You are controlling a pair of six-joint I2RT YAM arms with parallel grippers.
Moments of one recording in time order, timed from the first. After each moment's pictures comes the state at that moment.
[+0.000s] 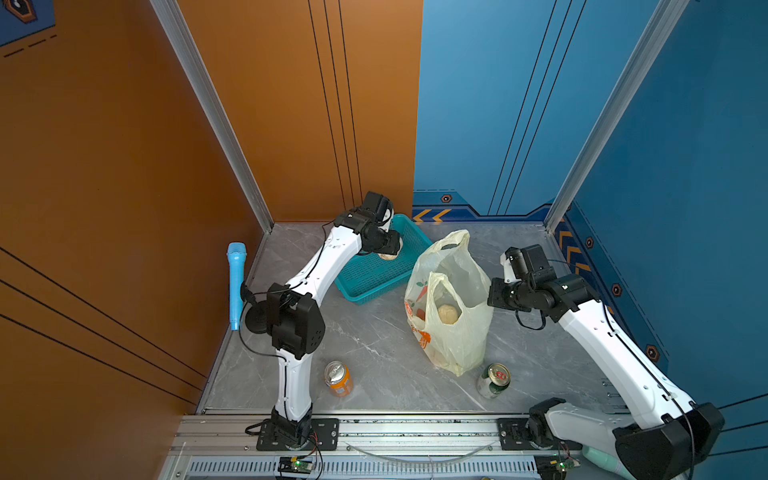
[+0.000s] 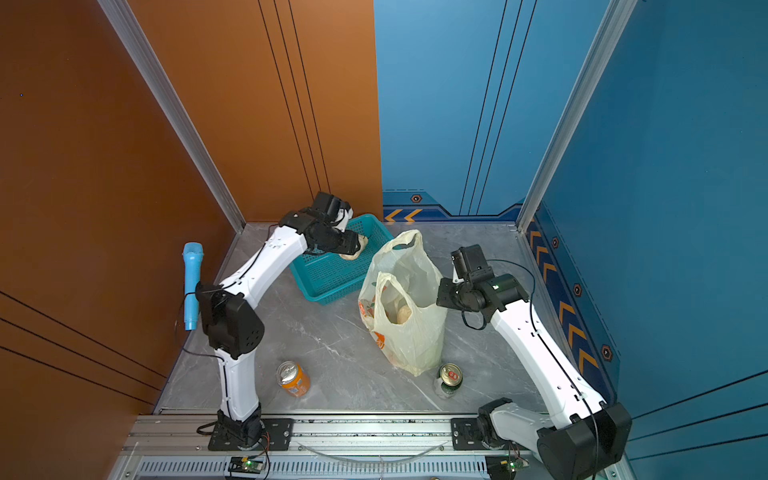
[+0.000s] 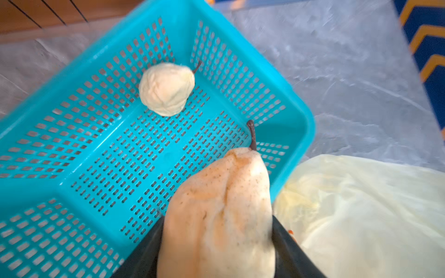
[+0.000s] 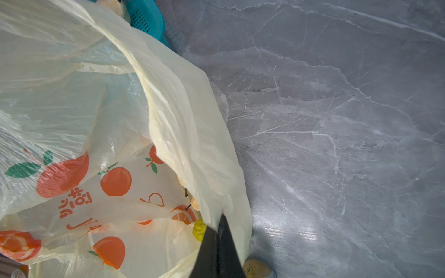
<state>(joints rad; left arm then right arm) -0.43 1.97 2.01 -0.95 0.09 -0.21 0.35 1.19 1.21 -1.00 -0.04 0.48</state>
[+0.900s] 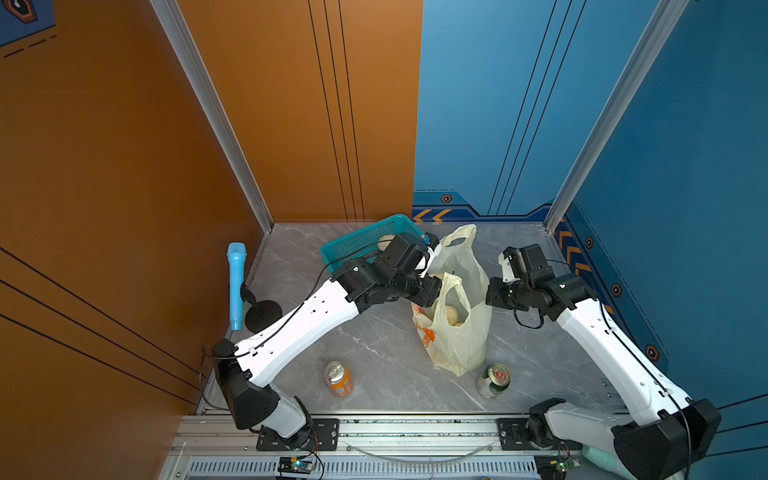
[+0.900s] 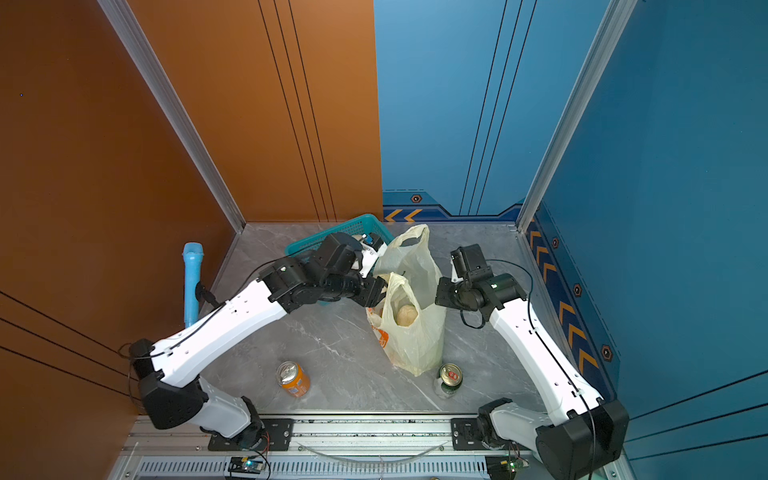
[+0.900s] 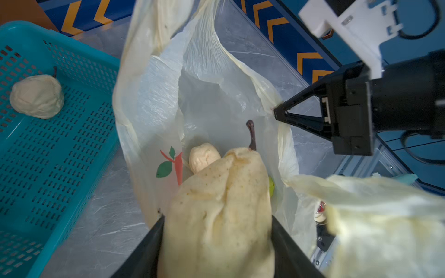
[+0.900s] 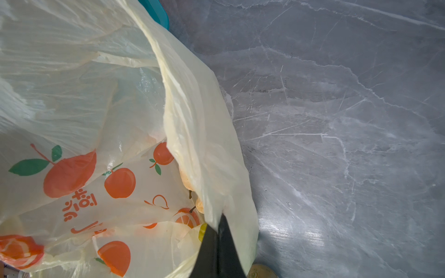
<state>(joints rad) -0.88 1.56 1.65 -0.85 0.02 -0.29 0.34 1.21 1.20 -0.97 -0.07 0.48</state>
